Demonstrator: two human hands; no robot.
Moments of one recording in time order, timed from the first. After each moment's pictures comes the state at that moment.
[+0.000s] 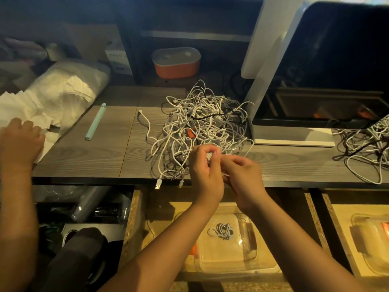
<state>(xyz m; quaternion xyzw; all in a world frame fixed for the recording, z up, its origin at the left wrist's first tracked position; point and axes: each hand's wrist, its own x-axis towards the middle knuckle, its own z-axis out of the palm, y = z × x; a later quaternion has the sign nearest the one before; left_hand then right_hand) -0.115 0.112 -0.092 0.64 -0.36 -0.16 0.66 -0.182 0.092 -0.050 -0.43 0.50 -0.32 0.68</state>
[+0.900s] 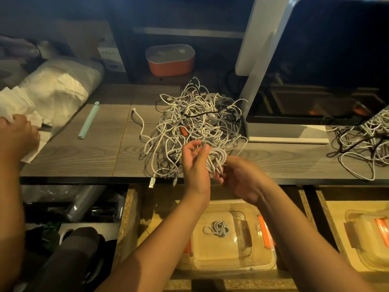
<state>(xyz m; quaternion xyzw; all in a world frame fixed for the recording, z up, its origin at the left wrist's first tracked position) -0.118 0.109 -0.077 0.52 -0.10 -0.45 0.72 -0.201 0.061 -0.062 -0.37 0.47 -0.16 0.78</state>
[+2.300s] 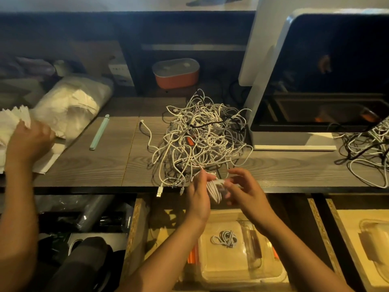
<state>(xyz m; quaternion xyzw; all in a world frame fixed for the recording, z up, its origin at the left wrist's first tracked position) -0.112 0.135 -0.110 0.61 -0.18 -0.45 0.62 -0.226 0.089 -0.099 -0.60 0.43 -0.27 0.62</state>
